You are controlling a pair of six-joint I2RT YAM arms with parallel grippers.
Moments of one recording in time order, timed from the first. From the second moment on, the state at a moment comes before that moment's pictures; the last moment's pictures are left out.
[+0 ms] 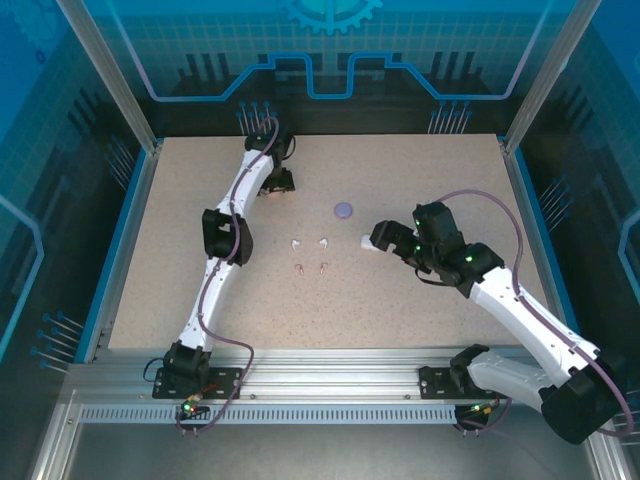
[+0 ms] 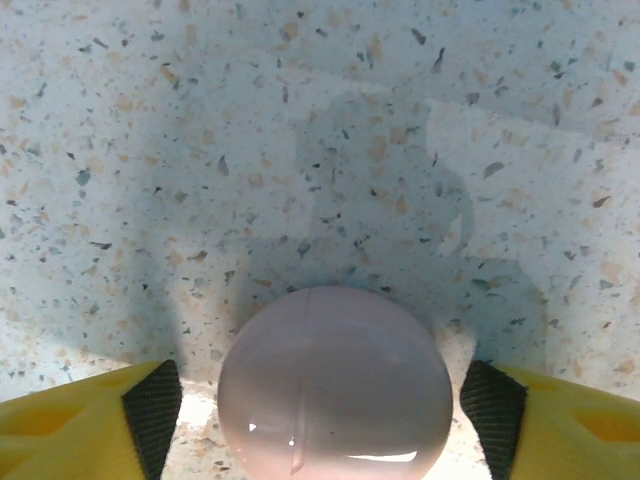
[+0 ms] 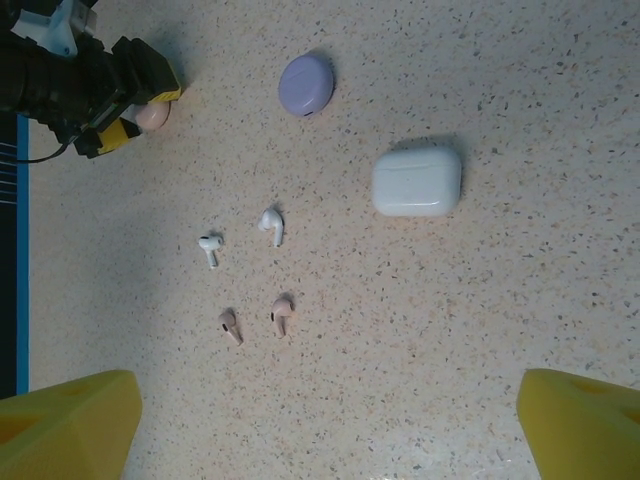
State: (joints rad) left arm -0.22 2.87 2.93 -1.43 -0.18 -0.52; right arm 0.49 1.05 0.89 -0.62 -0.03 0.87
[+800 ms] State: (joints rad) left arm -0.24 2.87 2.96 -1.38 -0.15 -0.46; right arm 0.48 0.99 0.89 -0.67 -0.01 0.86
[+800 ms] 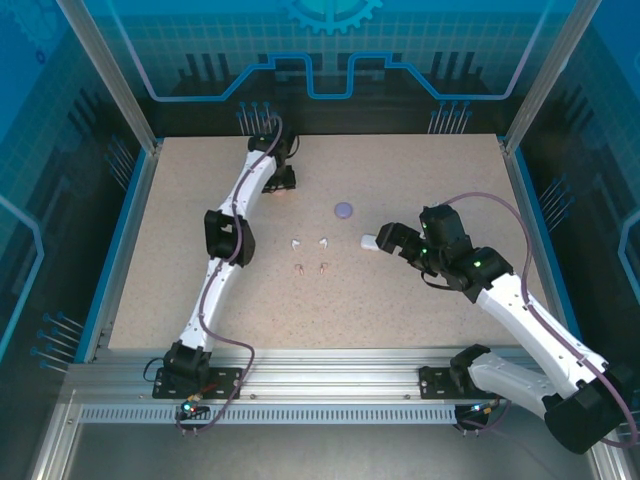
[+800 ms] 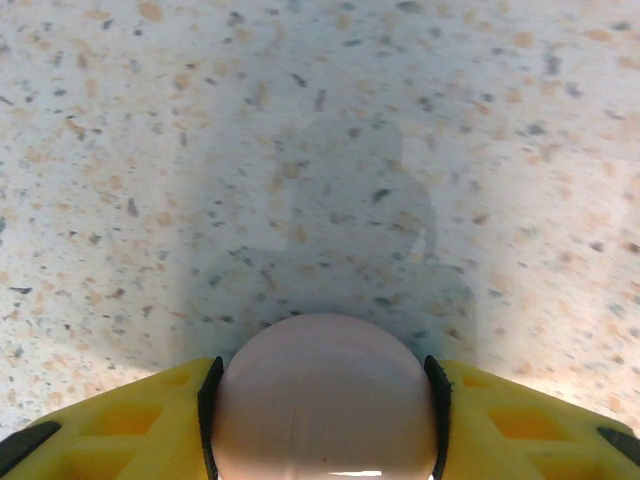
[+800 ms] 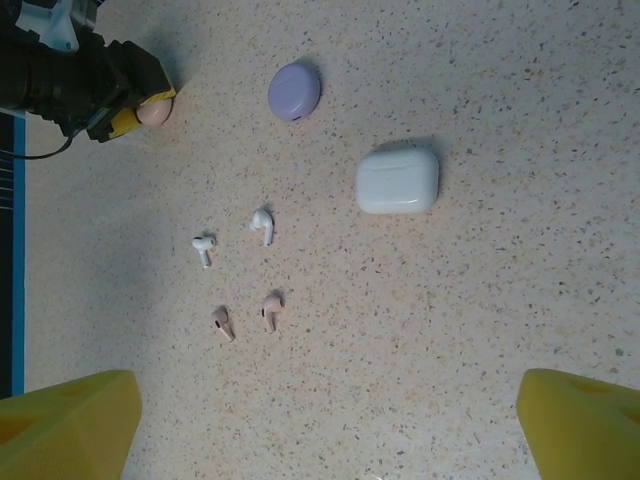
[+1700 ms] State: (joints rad) left arm -0.79 2.69 3.09 -1.63 -0.27 -0.46; right arm 0.39 0.83 0.84 -0.73 0.02 0.83
